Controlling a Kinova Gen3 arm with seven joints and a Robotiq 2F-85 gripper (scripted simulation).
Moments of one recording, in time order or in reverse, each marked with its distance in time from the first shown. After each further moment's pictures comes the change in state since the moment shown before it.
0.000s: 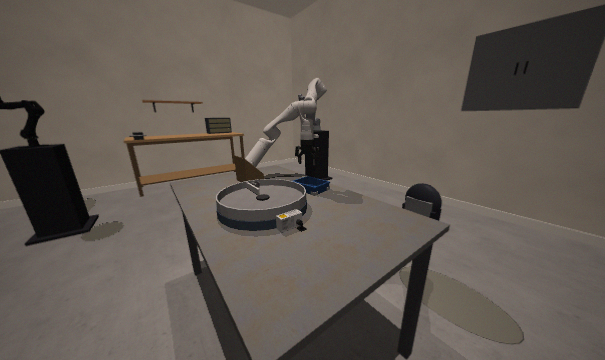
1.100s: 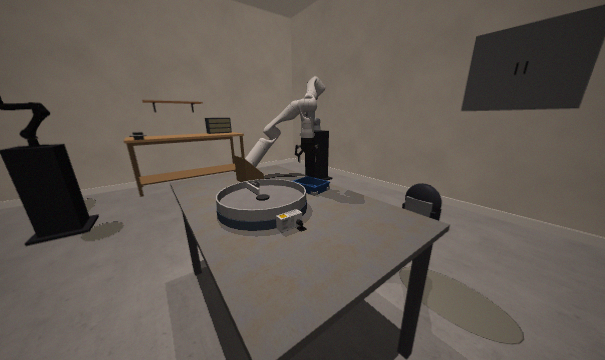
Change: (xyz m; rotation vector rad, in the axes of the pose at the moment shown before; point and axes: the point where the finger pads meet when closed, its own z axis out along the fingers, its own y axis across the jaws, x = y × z) arm 0.005 0.000 -0.010 0.001 0.001 -0.437
